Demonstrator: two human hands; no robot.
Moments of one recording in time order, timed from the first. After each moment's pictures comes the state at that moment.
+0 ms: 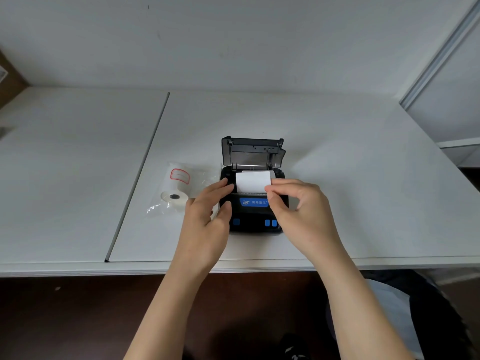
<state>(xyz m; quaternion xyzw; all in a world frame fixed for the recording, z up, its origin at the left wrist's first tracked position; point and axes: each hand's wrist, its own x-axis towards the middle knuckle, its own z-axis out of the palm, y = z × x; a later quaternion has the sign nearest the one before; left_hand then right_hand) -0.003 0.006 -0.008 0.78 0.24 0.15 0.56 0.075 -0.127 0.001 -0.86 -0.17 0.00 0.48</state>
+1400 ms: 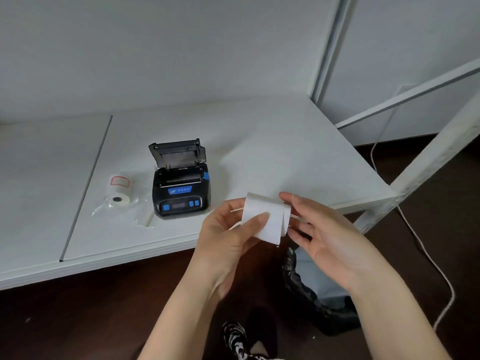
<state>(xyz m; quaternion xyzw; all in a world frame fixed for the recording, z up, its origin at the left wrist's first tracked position) -0.039 -0.147 0.046 0.52 0.17 -0.01 0.84 0.000 -0.304 0.064 -0.57 0.07 0.26 0.77</state>
